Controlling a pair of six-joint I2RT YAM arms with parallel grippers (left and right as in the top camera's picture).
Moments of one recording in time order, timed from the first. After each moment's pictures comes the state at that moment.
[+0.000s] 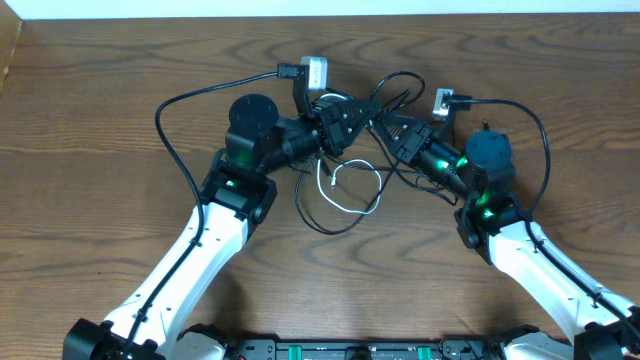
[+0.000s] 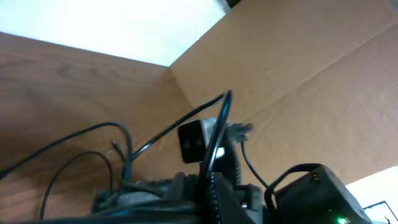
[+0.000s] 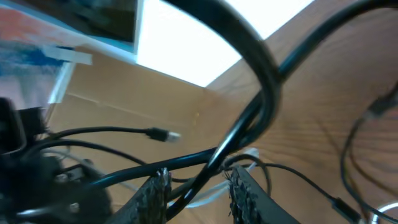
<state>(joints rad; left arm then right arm) -0.42 1.37 0.94 0.37 0.68 -0.82 0.36 1.37 0.65 0.59 -0.48 1.13</state>
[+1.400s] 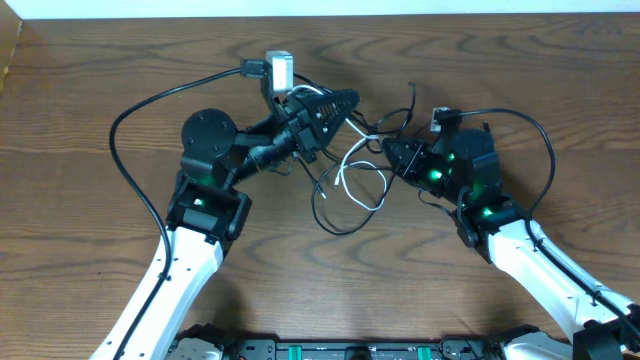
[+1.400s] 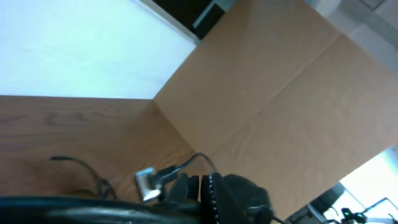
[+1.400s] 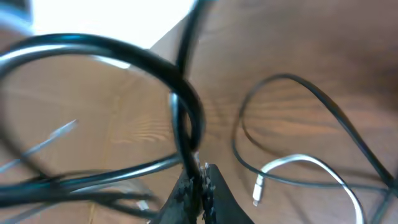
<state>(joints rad) -0.33 1.22 0.92 0.37 0.73 -0.80 0.36 1.38 0.66 0.32 -0.39 0.87</state>
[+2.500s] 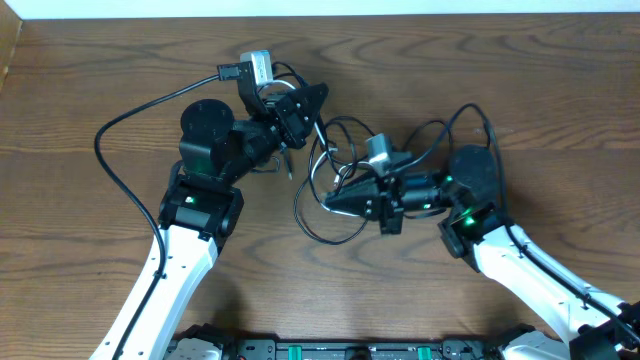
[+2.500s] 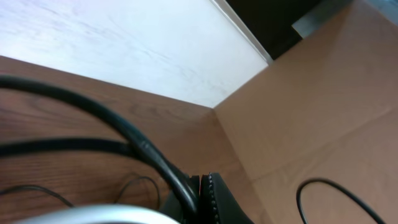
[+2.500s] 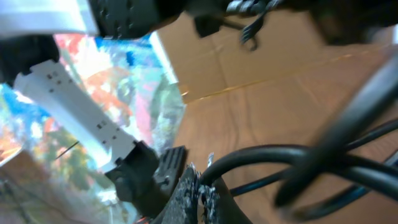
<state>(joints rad) -0.28 1.22 0.93 0.18 0.51 -0.78 0.50 1.38 0.65 0.78 -1.21 0.40</state>
